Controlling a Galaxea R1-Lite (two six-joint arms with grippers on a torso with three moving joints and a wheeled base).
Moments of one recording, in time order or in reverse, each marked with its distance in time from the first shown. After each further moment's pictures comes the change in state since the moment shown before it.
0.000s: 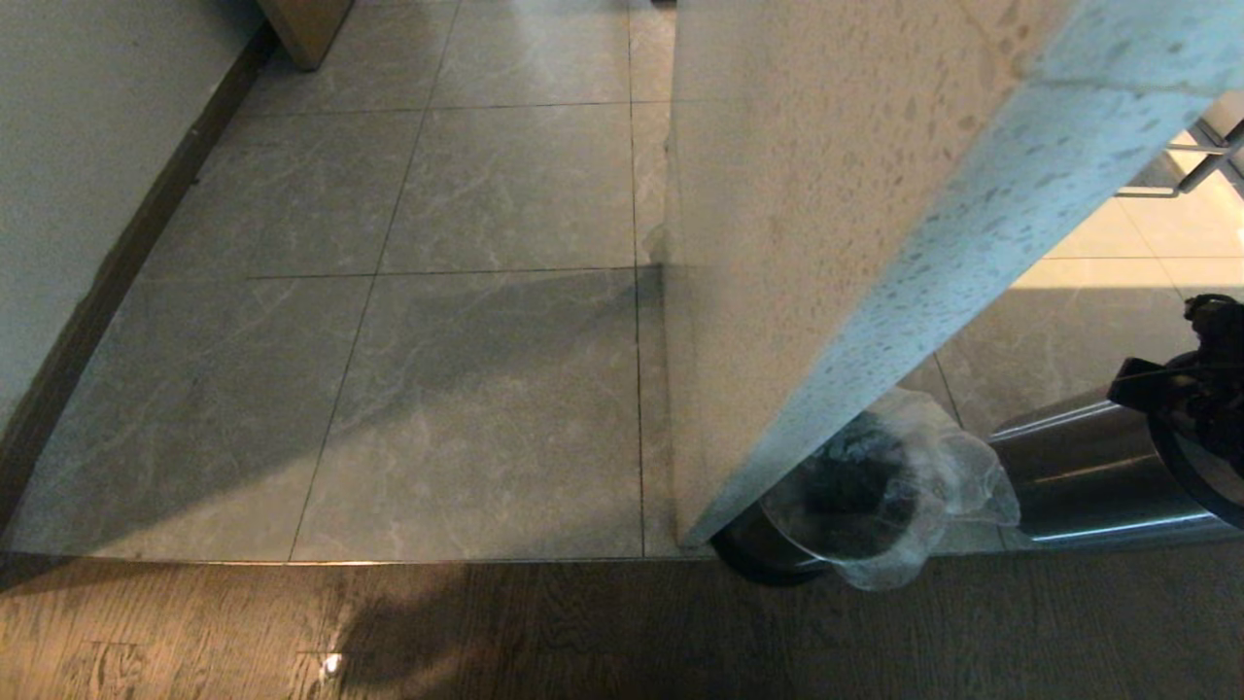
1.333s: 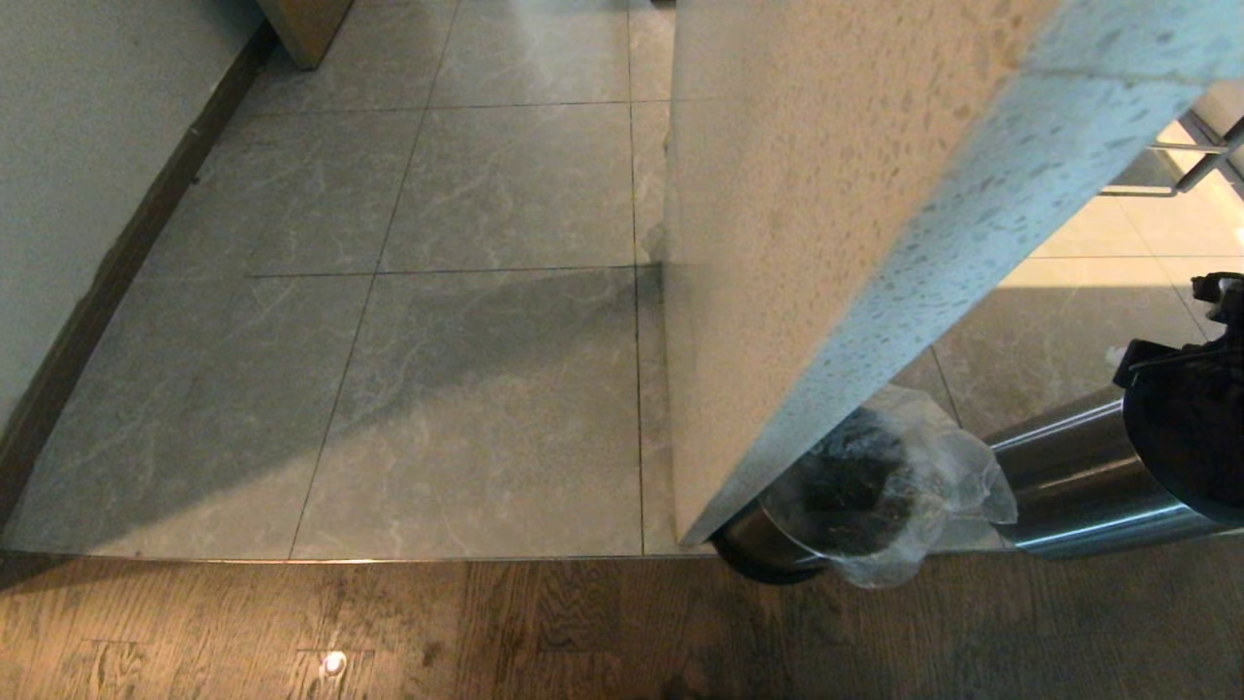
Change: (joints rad) left arm 0.000 0.000 0.000 0.000 0.000 0.000; right arm -0.007 -0.092 0.001 0.067 0.170 -0.028
